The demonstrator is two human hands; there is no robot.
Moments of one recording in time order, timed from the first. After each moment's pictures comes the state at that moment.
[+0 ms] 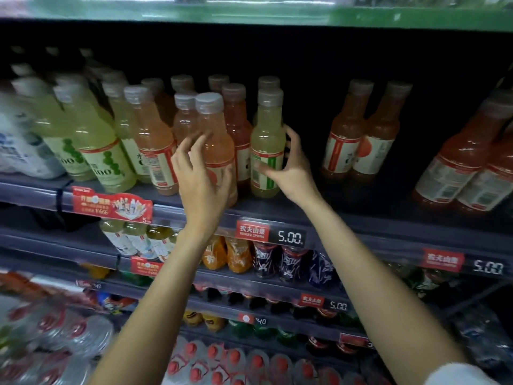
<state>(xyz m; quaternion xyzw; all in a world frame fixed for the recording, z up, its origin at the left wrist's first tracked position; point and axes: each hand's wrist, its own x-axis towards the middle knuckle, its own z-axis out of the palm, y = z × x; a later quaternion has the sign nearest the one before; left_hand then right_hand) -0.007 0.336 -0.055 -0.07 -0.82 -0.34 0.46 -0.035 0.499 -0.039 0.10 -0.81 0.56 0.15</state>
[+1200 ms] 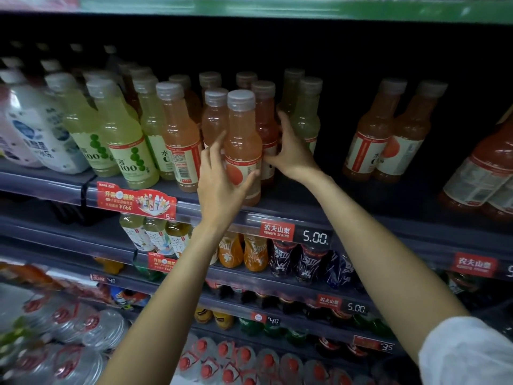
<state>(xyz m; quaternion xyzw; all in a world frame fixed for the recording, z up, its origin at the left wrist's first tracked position) -0.017 0.310 -0.064 -0.06 -0.84 -0.40 0.37 -0.073 0.454 -0.020 0.17 -0.85 0.49 0.10</state>
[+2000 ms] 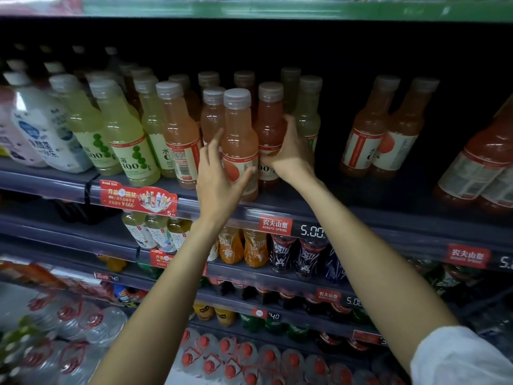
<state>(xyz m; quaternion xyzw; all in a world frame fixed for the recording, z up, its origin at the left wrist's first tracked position) -0.013 0.309 -0.061 -0.06 -0.85 -0.39 0.36 -0.058 0.450 -0.023 0.06 -0.87 0.45 0.16</state>
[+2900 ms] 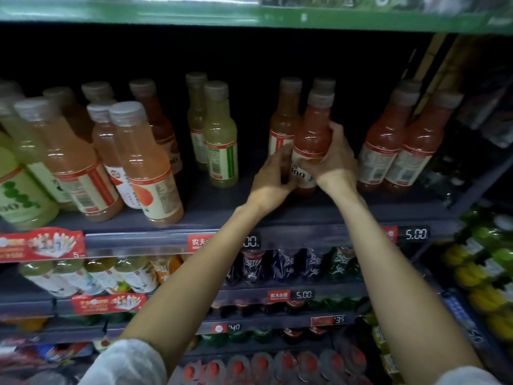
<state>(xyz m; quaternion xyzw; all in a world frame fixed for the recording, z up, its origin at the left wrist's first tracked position) -0.055 0.504 -0.068 -0.28 -0.82 -0.50 0.04 -0.016 0.634 -0.028 -0.13 -0.88 0.33 0.30</state>
